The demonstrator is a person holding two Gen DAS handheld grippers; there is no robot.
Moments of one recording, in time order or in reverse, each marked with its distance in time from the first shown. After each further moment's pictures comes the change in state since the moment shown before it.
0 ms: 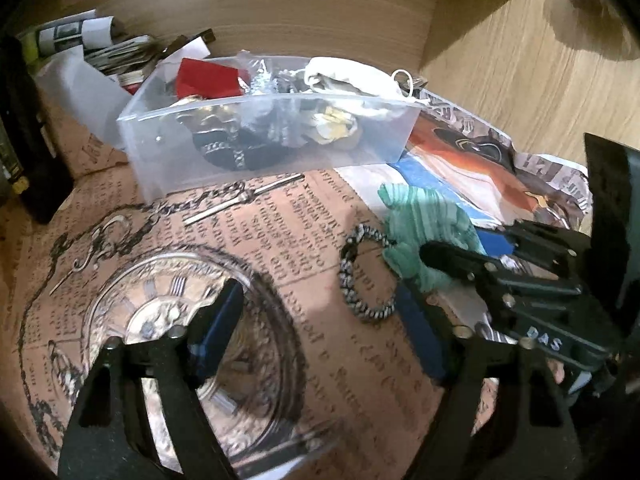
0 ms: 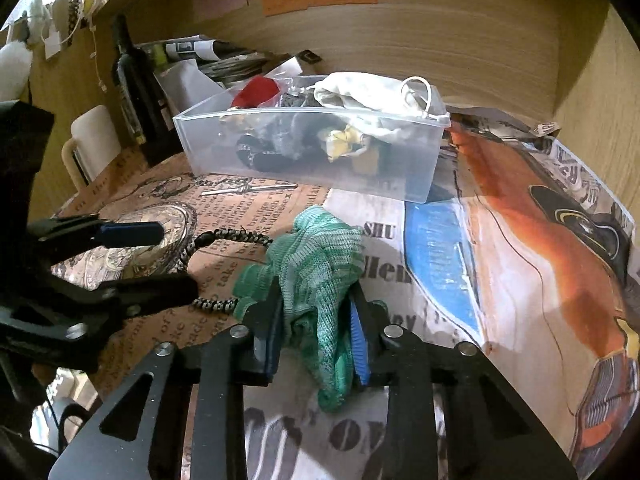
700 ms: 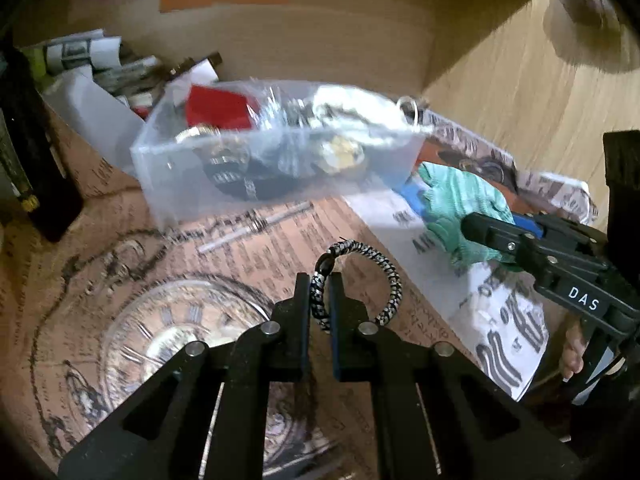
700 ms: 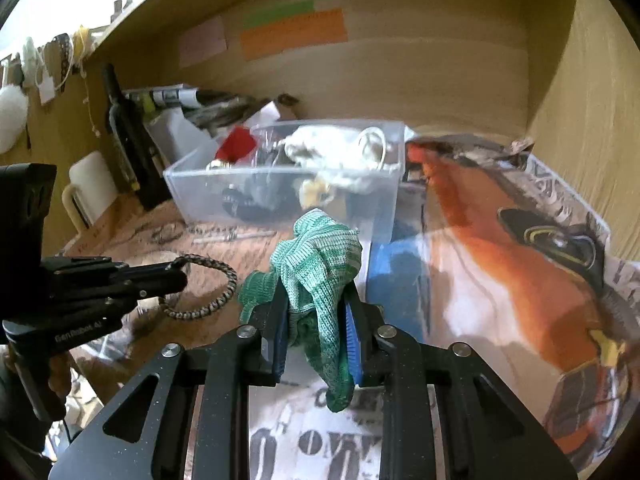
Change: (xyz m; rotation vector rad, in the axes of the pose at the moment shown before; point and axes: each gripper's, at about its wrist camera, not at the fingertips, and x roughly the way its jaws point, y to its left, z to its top) left arm -0.015 0.009 0.011 -0.004 -0.081 0.020; right arm -0.029 -0.019 0.016 0.060 -0.116 -0.017
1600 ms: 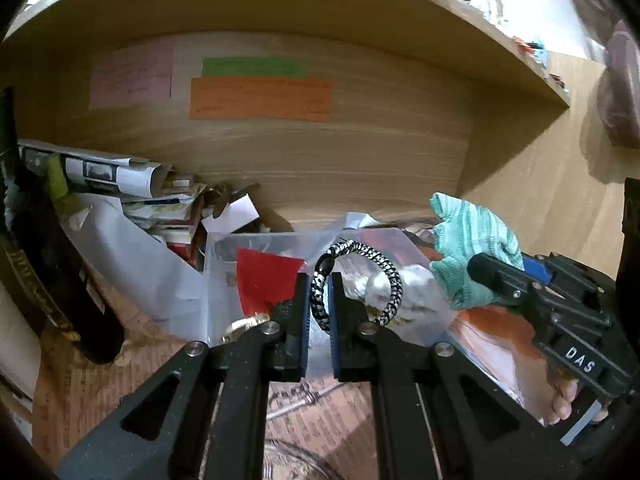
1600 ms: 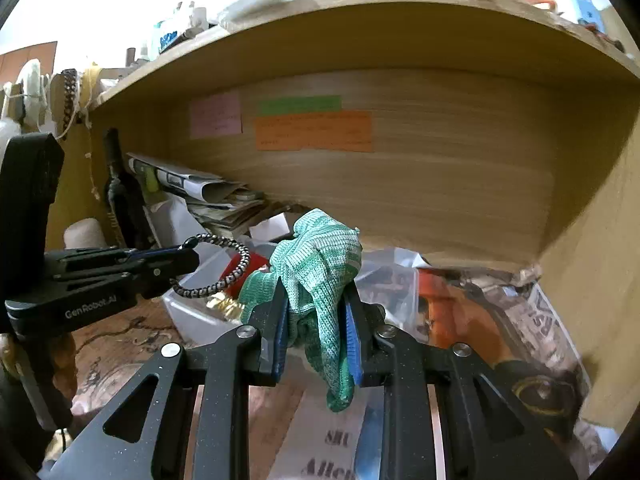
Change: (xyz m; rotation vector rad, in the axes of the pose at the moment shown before) left arm -0.017 0.036 0.110 -0.044 -0.247 0.068; right arm 0.011 0.023 0.098 -0.133 -0.216 -0.017
